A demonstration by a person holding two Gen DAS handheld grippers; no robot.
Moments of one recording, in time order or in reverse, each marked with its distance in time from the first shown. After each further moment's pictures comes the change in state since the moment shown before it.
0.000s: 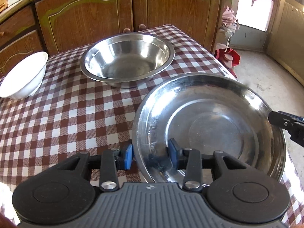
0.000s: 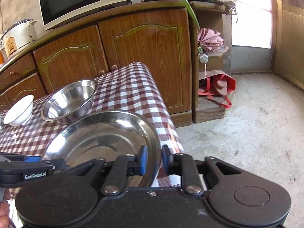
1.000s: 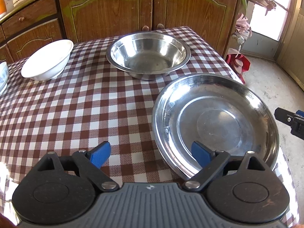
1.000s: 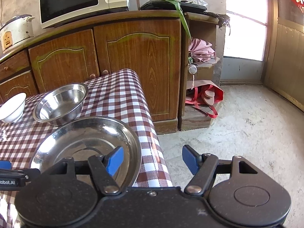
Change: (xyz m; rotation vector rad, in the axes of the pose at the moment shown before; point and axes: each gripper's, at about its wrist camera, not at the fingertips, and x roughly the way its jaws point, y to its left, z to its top) left arm -0.028 0.010 -0.012 -0.092 0.026 0.056; right arm -0.018 -0.007 0.009 -0.053 -0.030 -0.076
